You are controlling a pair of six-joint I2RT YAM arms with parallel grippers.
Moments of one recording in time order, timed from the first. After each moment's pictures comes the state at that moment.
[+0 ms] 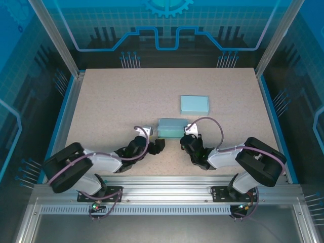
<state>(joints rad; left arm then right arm) -0.83 1.38 0.32 0.58 -0.25 -0.57 0.89 1.51 0.42 0.43 0.68 0.41</state>
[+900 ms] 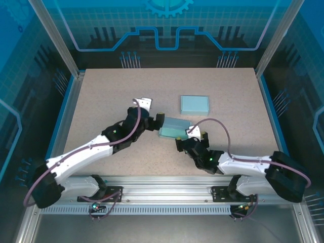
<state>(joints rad) -0.76 1.24 0.94 -0.25 -0.45 -0.32 1.00 1.18 0.44 0.05 0.71 0.45</state>
